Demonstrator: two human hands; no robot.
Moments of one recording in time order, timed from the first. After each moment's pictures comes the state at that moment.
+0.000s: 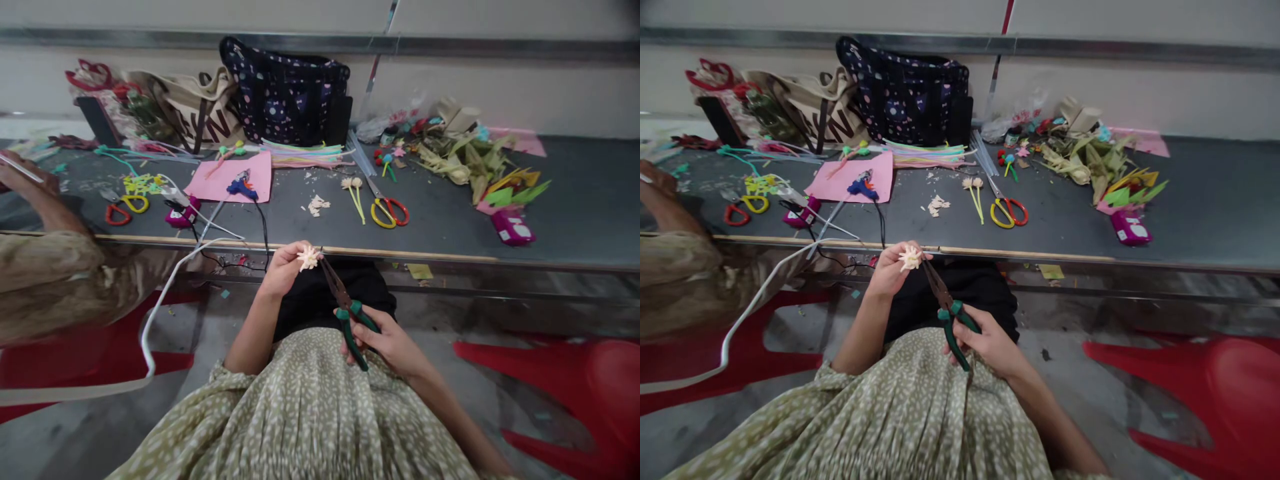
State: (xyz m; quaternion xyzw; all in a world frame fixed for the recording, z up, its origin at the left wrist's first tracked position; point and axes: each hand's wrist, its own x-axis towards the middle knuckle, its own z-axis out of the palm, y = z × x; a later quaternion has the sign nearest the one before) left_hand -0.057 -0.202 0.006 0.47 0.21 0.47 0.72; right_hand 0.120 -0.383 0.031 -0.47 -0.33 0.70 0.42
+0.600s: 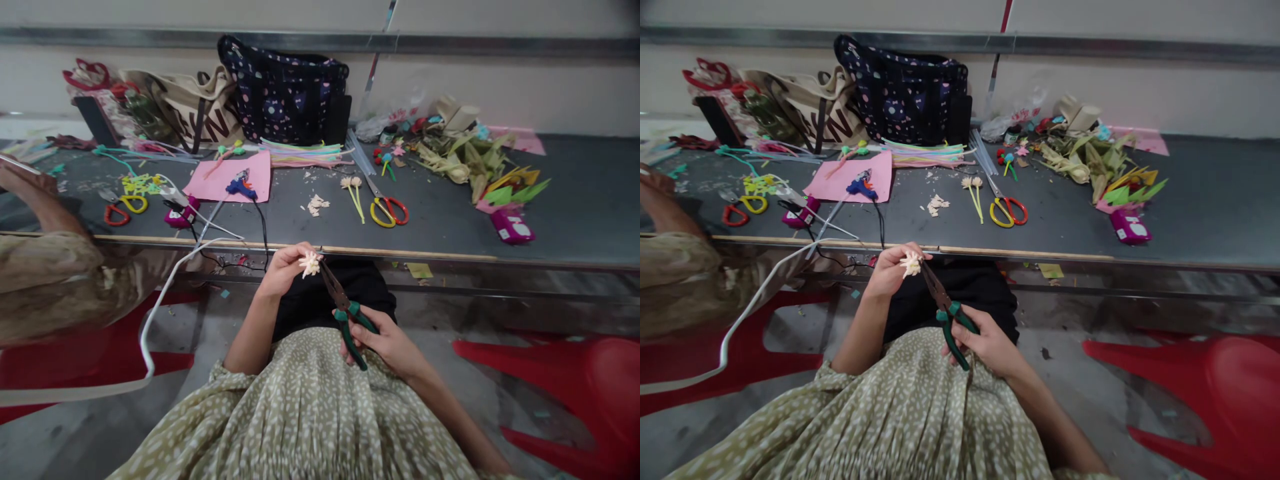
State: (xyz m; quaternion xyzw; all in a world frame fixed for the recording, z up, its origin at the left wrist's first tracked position) left_hand -0.064 -0.199 -0.001 0.54 0.18 0.46 0.68; right_hand 0.119 -0.384 0.031 -0.48 -0.35 0.70 0.41
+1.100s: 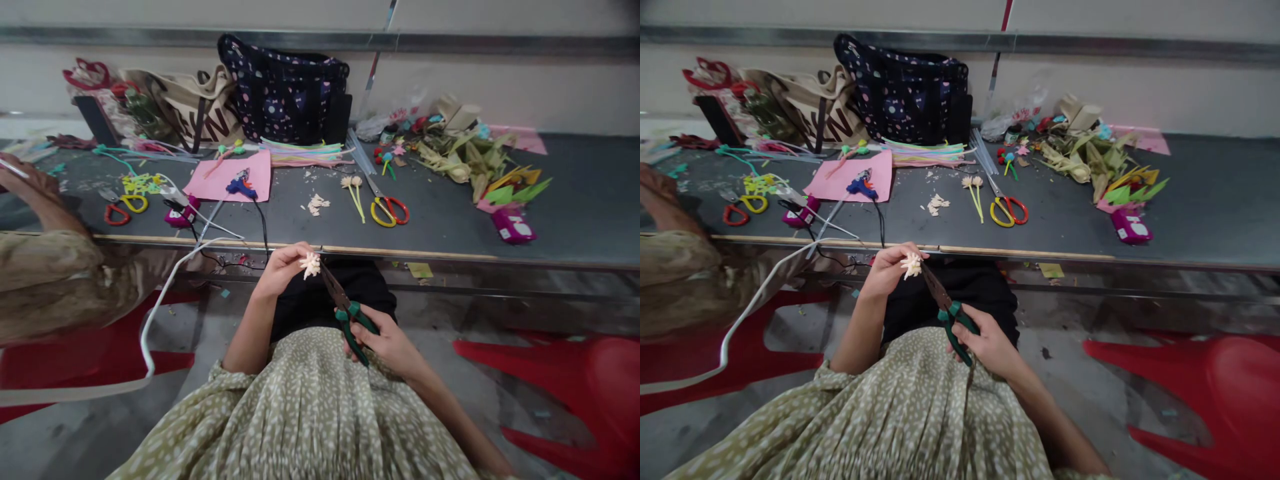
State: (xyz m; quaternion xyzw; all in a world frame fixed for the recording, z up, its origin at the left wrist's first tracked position) left_hand -0.073 -0.196 -0.001 0.60 0.16 0.44 0.65; right_hand 0.120 -0.385 0.027 -0.51 -0.37 0.66 0.40
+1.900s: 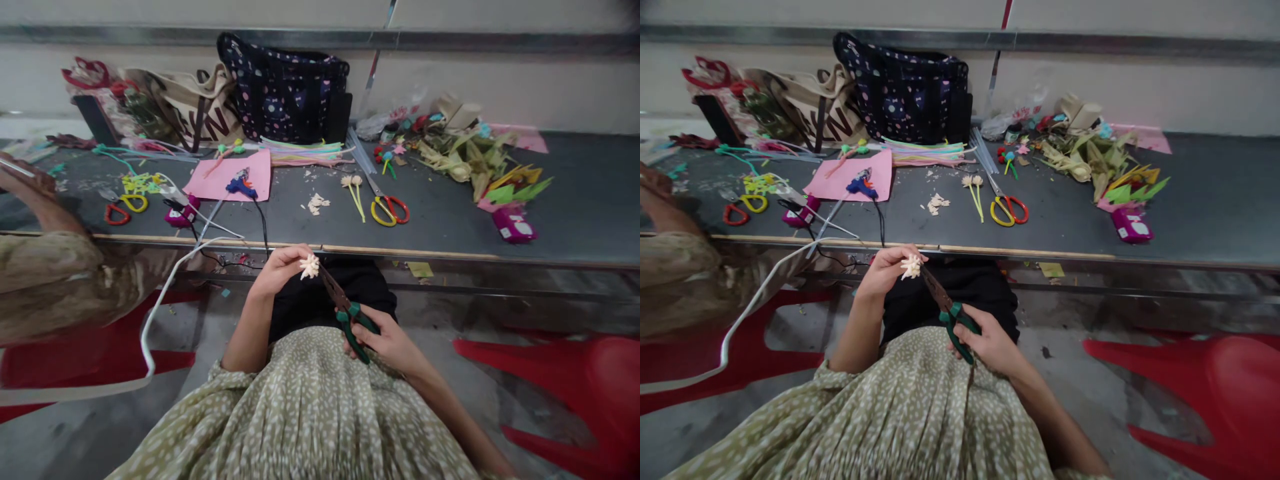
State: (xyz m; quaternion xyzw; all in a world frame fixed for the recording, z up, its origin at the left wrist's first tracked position) left_hand -0.079 -0.195 0.001 0.61 0.19 0.41 0.65; right_hand 0.124 -0.385 0.028 -0.52 -0.38 0.67 0.38
